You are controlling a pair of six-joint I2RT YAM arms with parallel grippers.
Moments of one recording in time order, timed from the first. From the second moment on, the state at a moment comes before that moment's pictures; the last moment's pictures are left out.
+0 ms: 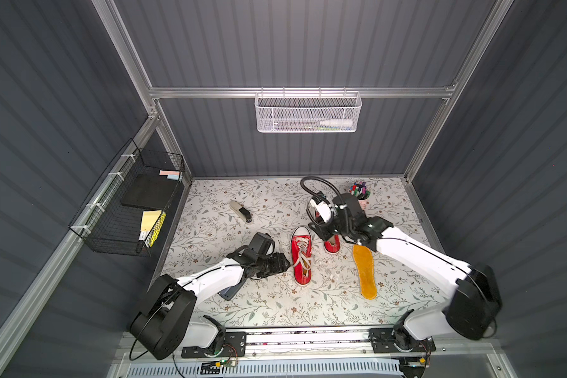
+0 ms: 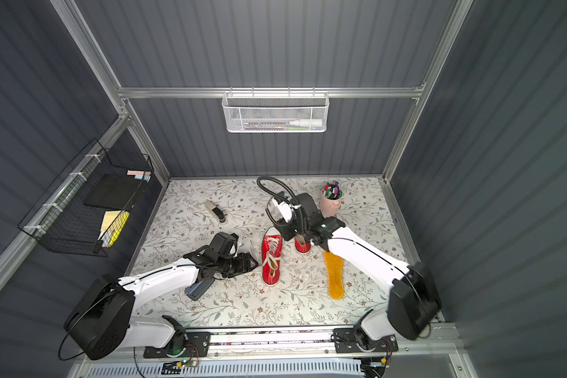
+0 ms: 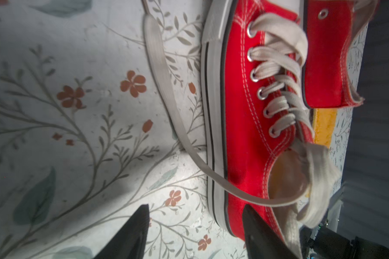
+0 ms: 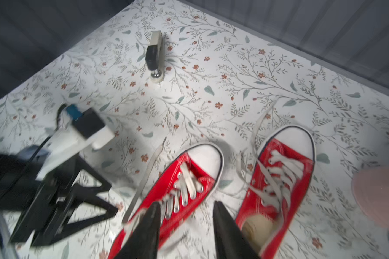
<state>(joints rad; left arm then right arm) -0.56 1.38 0.64 -0.21 0.30 -0.77 0.66 1.35 1.04 -0.38 -0.13 -0.11</state>
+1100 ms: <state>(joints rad) -0.55 1.71 0.92 -0.12 0.21 -0.89 0.67 1.61 0.94 -0.38 -0.35 -0.73</state>
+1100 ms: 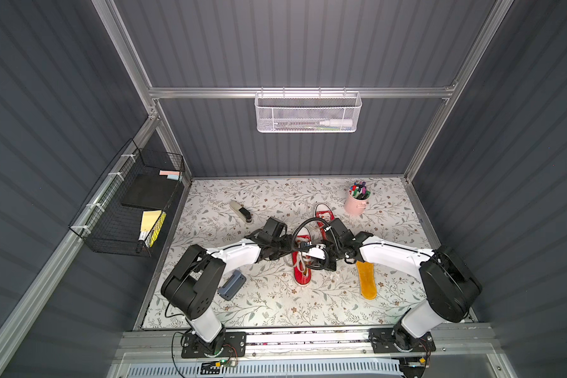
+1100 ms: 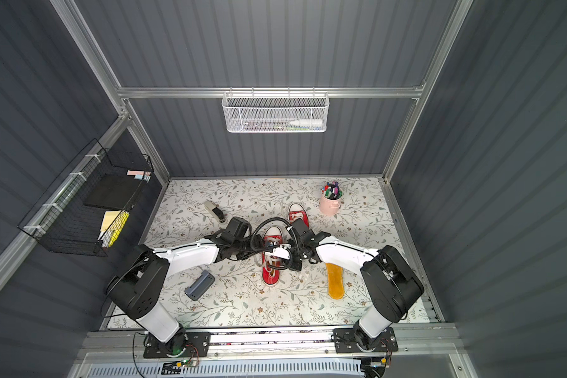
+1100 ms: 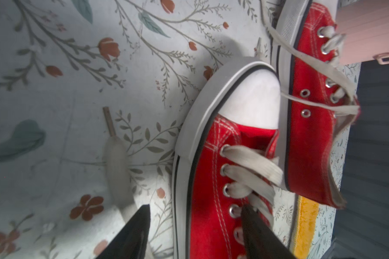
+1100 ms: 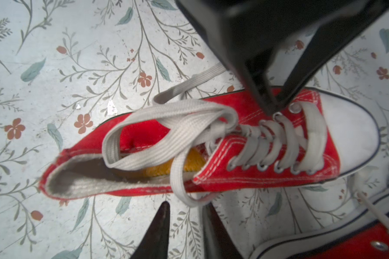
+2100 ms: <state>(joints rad) -0.55 1.81 0.99 -0.10 0.22 -0.87 0.68 1.45 0.96 -0.41 -0.38 -0.64</state>
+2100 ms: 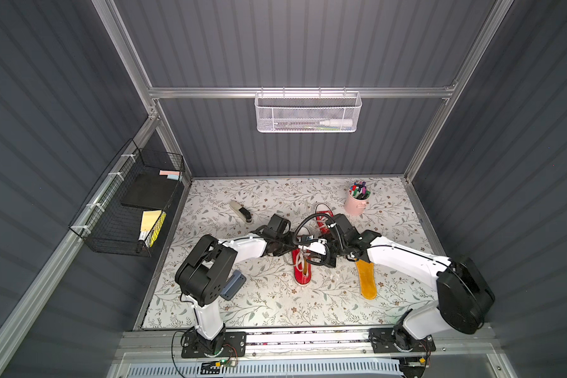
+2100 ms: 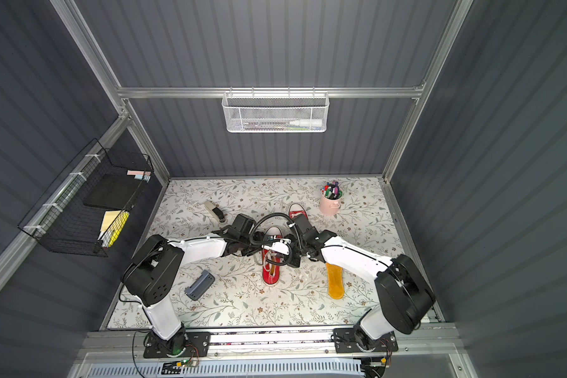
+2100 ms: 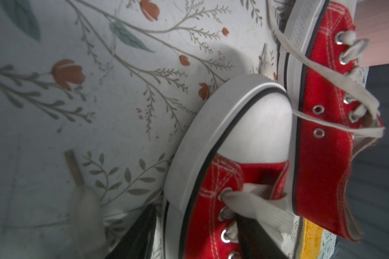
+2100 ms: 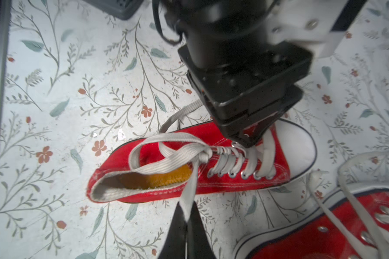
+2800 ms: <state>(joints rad) -0.55 1.83 1.01 -0.10 0.22 -0.85 0.69 1.11 0.98 -0.35 -0.50 -0.47</state>
